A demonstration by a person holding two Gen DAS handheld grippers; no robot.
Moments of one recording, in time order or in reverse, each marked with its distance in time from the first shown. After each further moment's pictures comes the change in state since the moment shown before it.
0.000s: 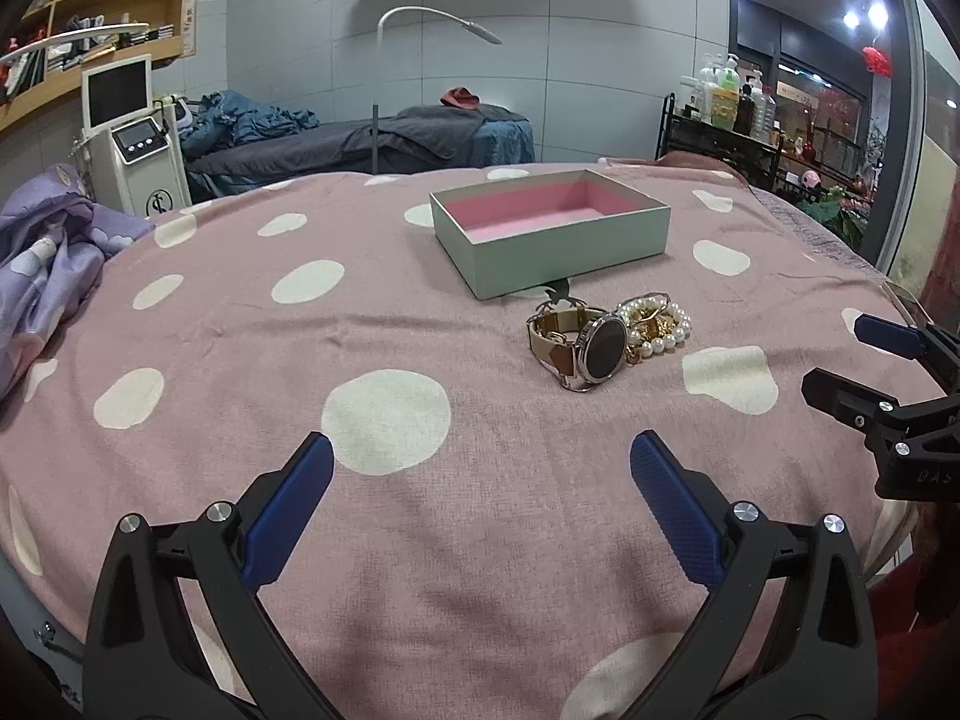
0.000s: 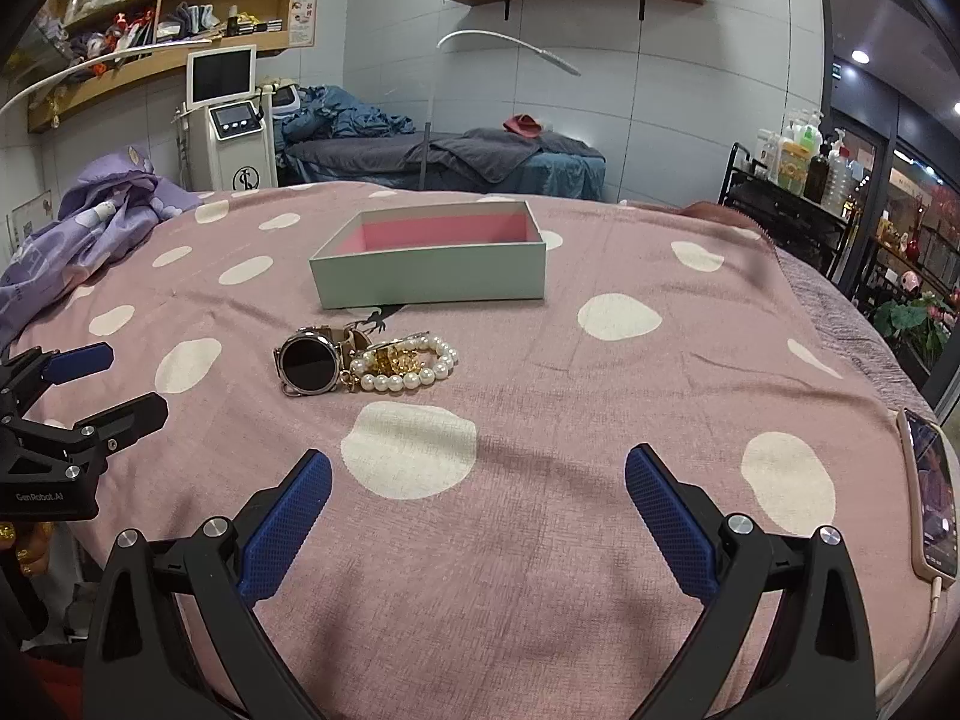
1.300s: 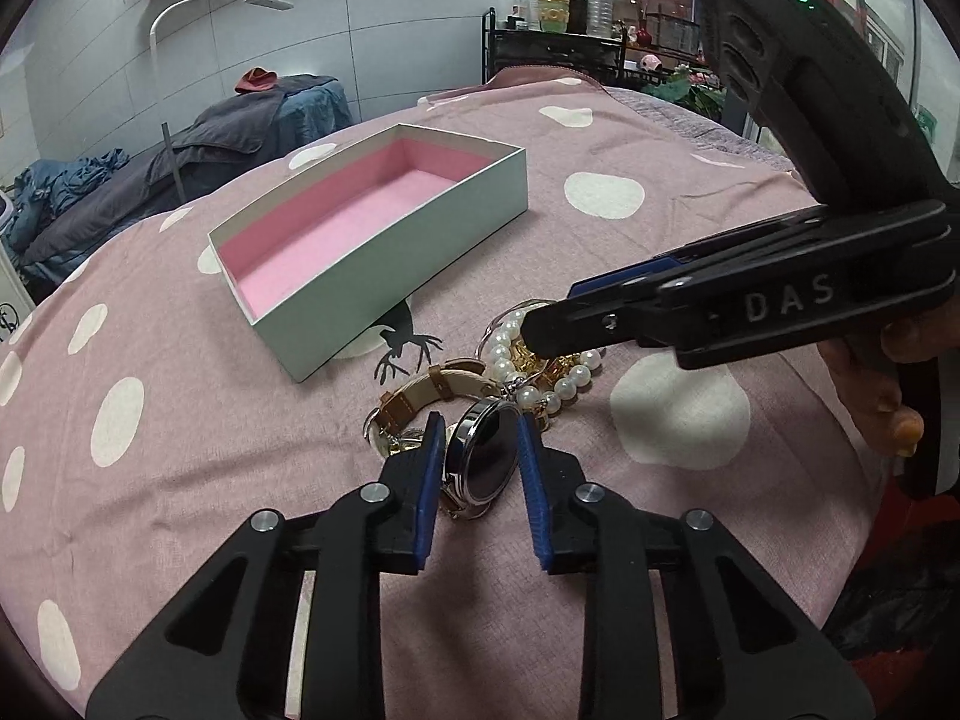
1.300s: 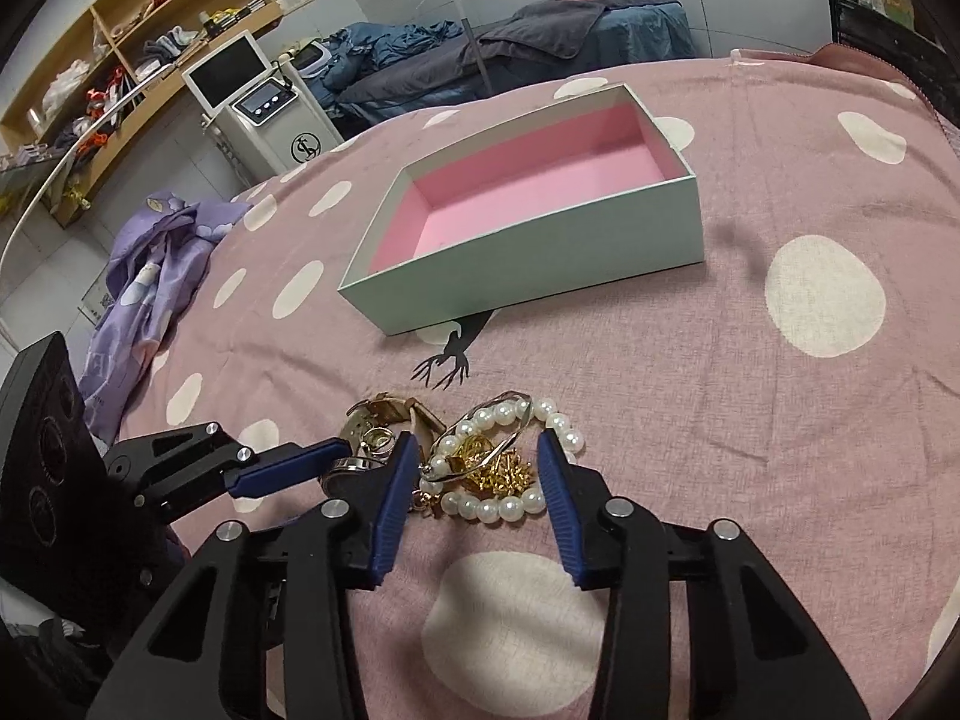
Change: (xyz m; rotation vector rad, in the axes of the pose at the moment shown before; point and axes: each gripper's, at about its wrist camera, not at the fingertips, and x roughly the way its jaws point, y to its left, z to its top) left arm 0.086 -0.048 0.060 0.350 0.146 -0.309; right arm 0.121 -0.011 0.073 0.227 0.320 0.383
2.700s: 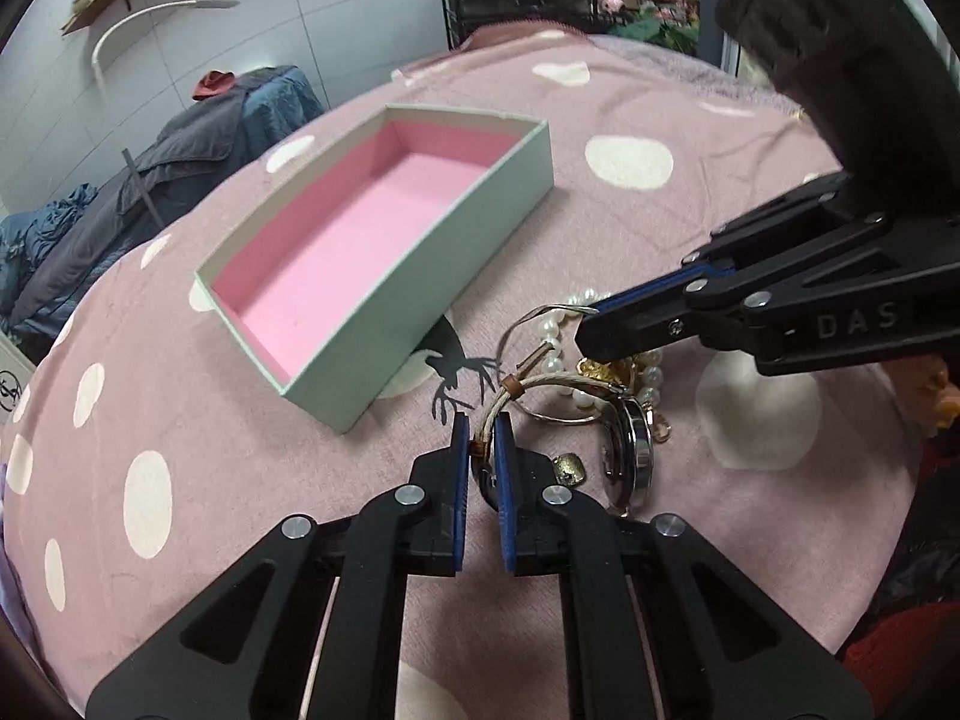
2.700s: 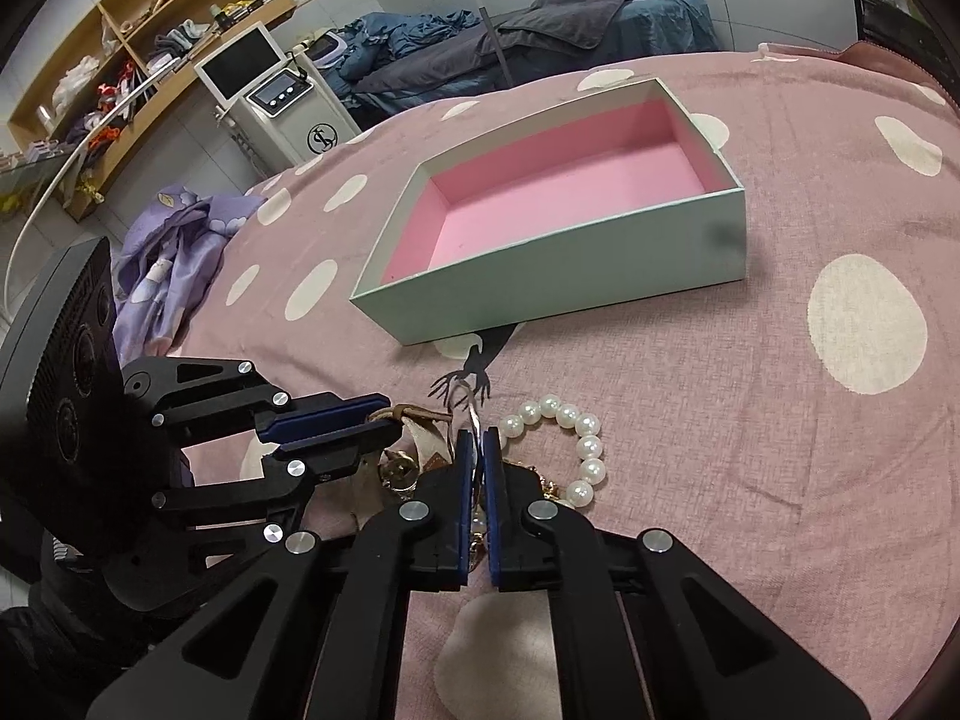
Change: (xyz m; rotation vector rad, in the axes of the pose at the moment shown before) left arm 0.013 0.028 0.025 0.140 0.093 -0.004; right arm 0.006 0.001 0.014 -0.016 0.016 0.061
